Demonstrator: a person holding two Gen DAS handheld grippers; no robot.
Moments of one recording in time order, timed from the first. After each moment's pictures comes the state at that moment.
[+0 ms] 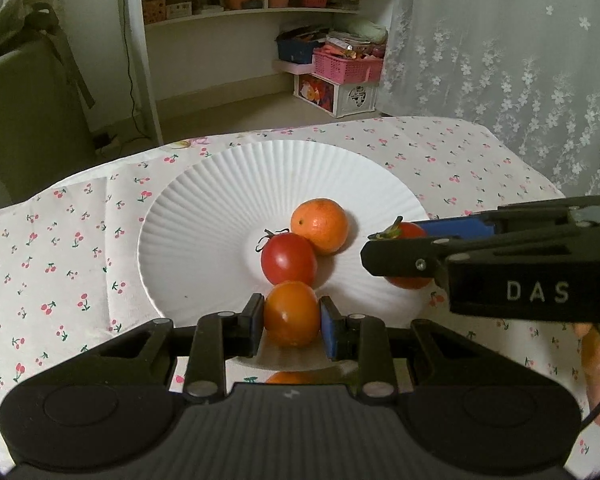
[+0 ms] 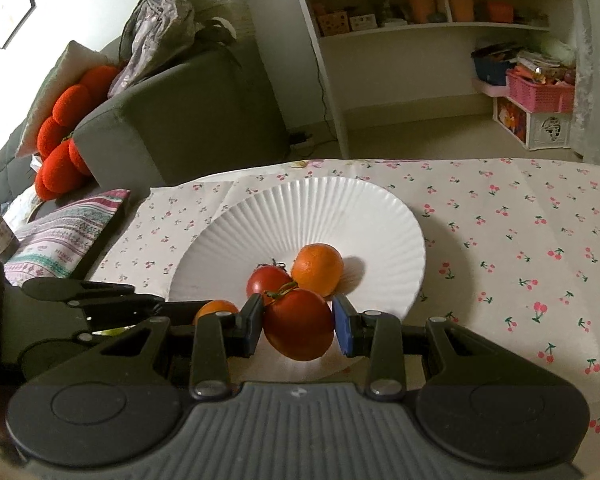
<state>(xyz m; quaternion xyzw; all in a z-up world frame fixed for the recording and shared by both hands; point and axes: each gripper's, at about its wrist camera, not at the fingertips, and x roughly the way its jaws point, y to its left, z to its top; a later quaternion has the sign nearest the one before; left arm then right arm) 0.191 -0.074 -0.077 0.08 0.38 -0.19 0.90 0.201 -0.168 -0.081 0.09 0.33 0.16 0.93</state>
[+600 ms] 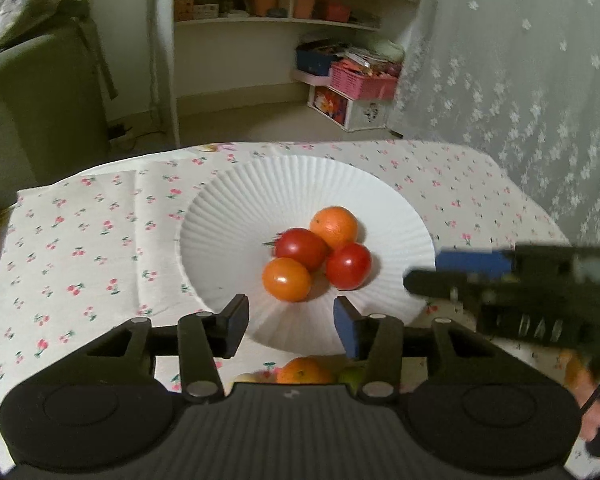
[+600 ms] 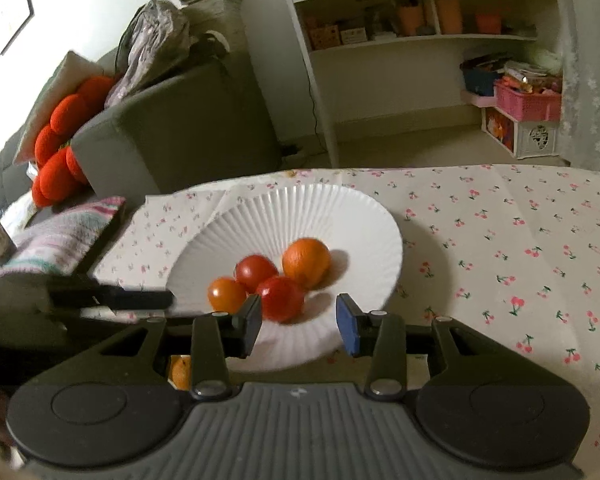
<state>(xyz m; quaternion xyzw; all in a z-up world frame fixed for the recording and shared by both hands) 0.180 -0.046 -0.054 0.03 0.38 -0.17 0.91 0.181 -0.170 -0.082 0.07 0.31 0.14 0.94</state>
